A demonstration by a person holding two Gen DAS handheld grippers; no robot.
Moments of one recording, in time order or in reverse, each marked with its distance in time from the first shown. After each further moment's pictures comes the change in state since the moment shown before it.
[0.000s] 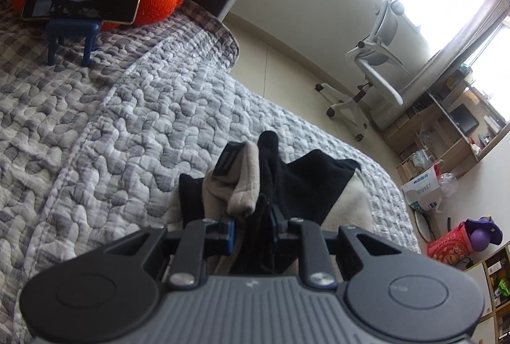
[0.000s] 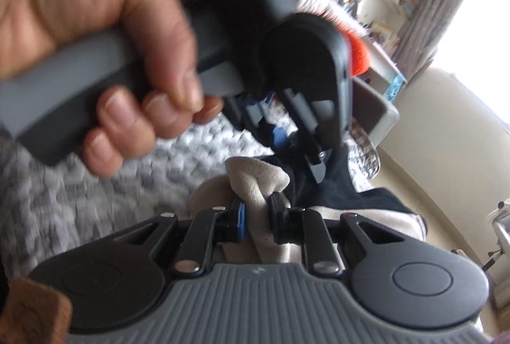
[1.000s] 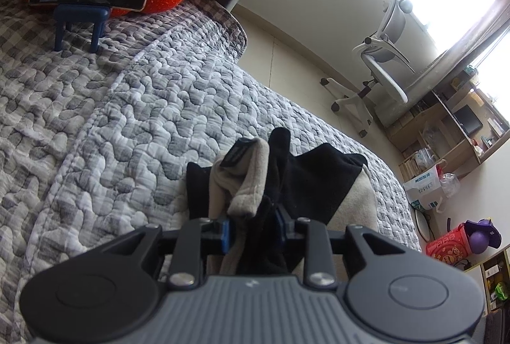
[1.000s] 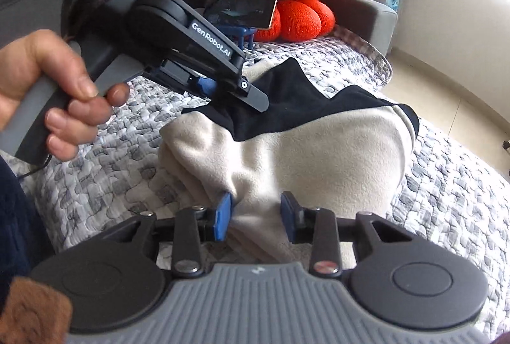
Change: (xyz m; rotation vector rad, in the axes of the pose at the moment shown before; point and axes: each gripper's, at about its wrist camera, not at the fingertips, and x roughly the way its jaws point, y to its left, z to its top) left arm -0.008 0.004 -0.001 -0.042 0.011 -0.018; right arm -0.016 -0.079 -0.019 0.376 0.194 0.199
